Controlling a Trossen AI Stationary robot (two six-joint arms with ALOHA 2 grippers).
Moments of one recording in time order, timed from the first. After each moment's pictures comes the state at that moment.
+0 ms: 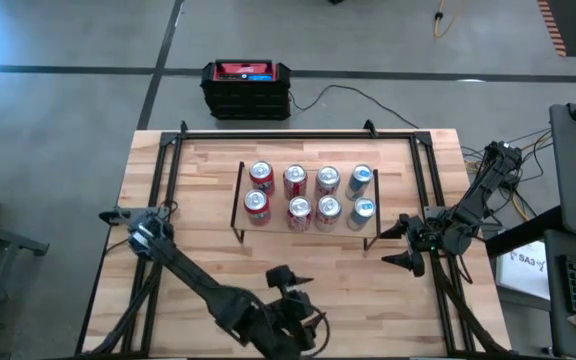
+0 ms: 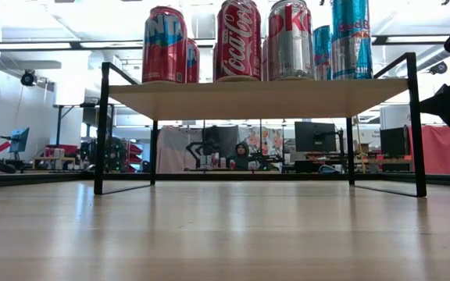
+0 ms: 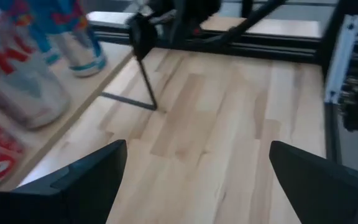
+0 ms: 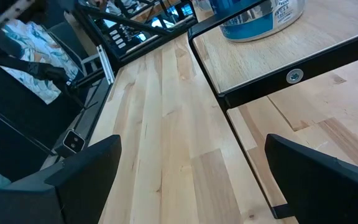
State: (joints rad) left arm -0.65 2.16 2.06 -0.78 -0.88 -0.65; right arm 0.88 0.34 0.07 -0.10 0.73 0.76
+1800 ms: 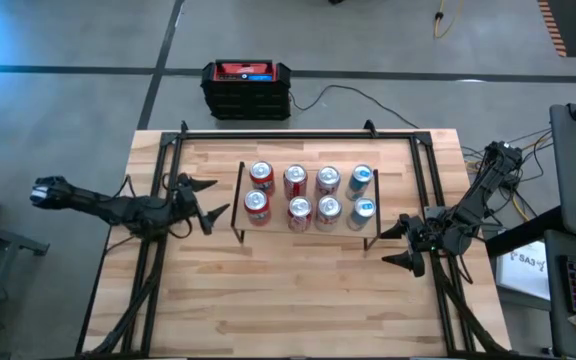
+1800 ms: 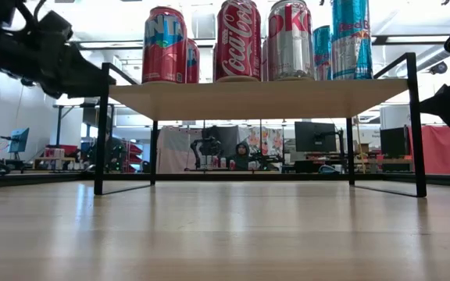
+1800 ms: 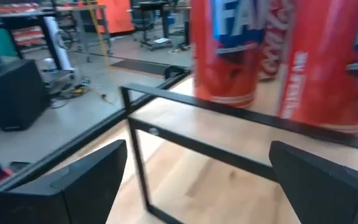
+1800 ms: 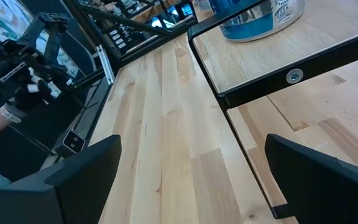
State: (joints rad) left arm -0.22 0.42 0.16 0.04 -0.73 -0.12; right arm 0.88 0.34 0.07 -0.10 0.73 0.76
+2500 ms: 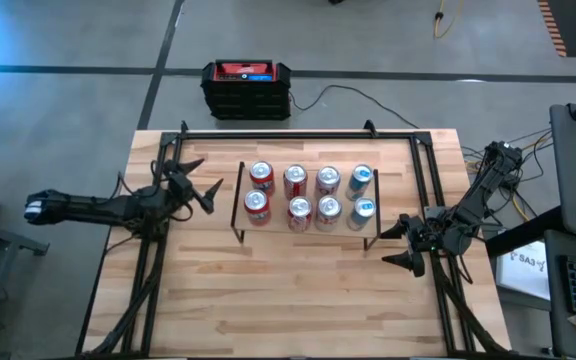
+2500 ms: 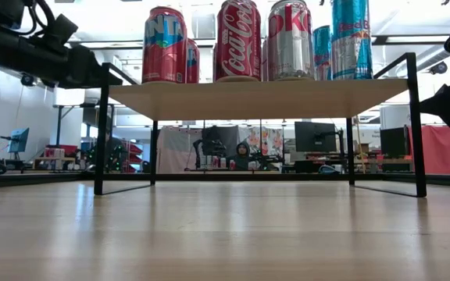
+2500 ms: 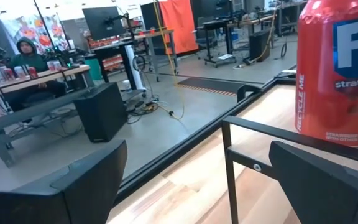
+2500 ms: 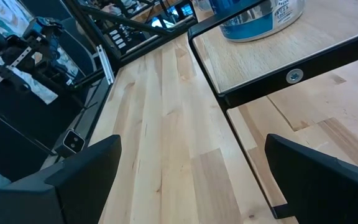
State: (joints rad) left arm -0.01 0.39 0.16 0.16 -0.83 0.11; right arm 0.88 0.34 0.07 -0.10 0.73 0.76
